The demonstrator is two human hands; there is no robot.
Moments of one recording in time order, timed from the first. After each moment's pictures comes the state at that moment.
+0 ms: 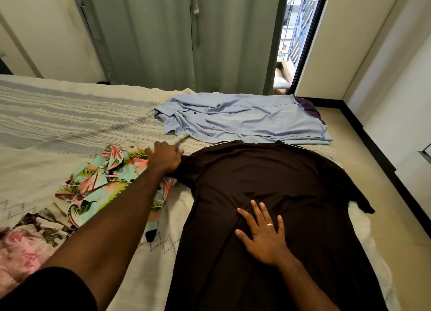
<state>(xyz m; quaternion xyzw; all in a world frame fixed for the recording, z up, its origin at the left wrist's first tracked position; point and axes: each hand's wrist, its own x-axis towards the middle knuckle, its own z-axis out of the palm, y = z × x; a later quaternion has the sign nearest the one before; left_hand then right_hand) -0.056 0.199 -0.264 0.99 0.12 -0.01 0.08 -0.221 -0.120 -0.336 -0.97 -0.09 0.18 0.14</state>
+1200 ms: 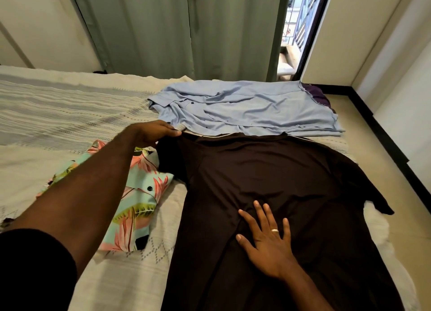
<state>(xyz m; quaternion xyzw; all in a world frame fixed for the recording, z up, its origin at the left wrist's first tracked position) -0.001 0.233 -0.220 0.86 0.08 -0.23 0.45 -0.221 -0.120 -0.349 -0.97 -0.09 0.18 0.15</state>
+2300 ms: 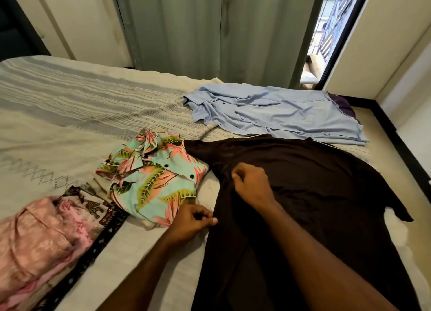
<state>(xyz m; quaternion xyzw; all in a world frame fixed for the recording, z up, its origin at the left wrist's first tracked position) -0.264 0.184 -0.322 0.80 0.04 -0.06 0.60 -0.156 0.000 -0.266 -0.94 -0.12 -0.01 0.33</state>
